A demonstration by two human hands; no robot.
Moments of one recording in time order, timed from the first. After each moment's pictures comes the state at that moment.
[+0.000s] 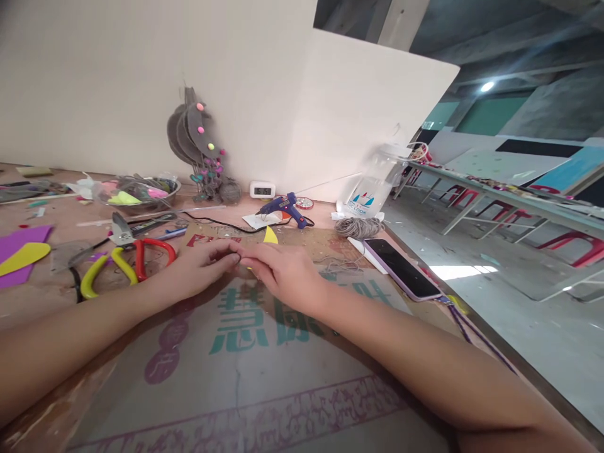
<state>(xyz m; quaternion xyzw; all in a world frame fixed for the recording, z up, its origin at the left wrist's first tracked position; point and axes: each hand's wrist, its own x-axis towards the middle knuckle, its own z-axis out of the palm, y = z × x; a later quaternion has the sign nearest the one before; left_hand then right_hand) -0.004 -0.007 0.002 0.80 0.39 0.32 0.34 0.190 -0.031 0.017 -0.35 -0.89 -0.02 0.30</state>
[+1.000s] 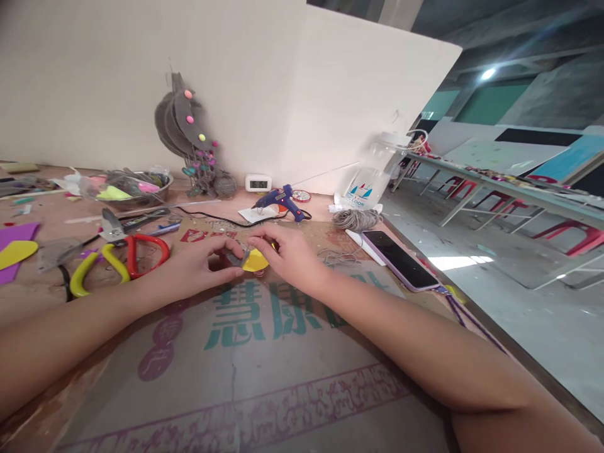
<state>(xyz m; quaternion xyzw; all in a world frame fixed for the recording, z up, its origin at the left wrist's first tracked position) -0.003 -0.011 -0.005 0.81 0.39 0.29 0.33 0.196 -0.014 0.018 -0.43 -0.82 0.13 0.35</state>
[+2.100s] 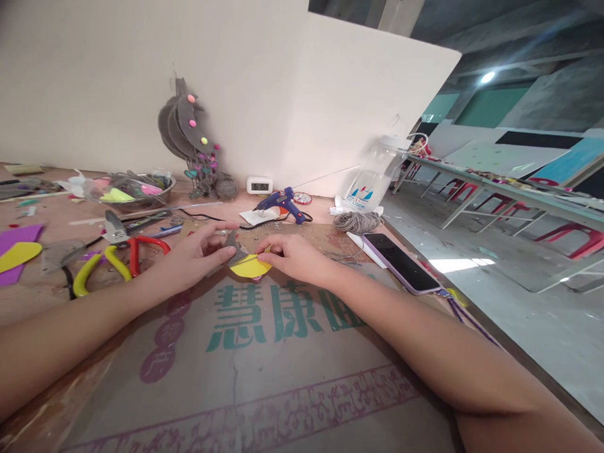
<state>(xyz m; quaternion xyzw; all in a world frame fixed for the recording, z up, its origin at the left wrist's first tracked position) -0.005 -0.004 0.001 0.77 0.42 0.35 0.34 0.212 -0.002 0.014 -0.45 -0.83 0.27 0.20</state>
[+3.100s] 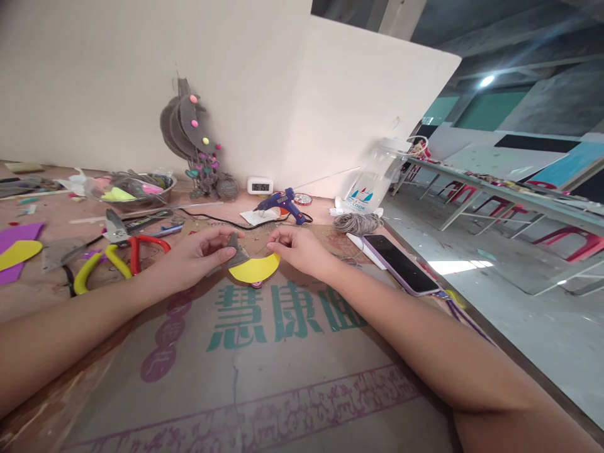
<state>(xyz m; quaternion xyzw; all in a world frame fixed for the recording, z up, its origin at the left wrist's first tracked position) -0.006 -0.004 0.003 0.77 0.38 0.36 0.38 0.222 0.012 0.007 -0.49 -0.80 0.24 0.26</state>
